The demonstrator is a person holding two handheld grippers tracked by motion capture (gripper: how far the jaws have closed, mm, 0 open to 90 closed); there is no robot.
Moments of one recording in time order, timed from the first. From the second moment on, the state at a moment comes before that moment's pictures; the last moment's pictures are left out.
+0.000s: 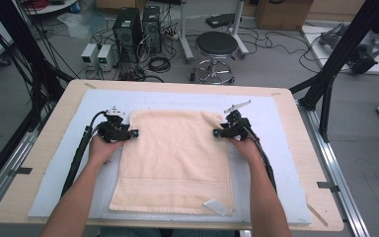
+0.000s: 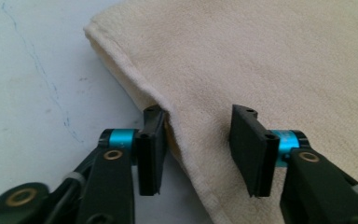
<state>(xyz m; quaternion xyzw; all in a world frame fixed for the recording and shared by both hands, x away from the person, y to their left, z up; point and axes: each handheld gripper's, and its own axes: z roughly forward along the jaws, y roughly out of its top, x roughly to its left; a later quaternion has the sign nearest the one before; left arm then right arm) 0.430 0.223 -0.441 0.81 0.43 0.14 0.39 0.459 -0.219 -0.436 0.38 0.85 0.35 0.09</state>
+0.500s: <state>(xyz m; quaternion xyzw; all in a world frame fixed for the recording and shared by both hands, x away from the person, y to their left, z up) 0.430 0.232 -0.433 0.78 0.44 0.08 0.44 0.457 -0.223 -0.425 0.37 0.84 0.39 0.03</state>
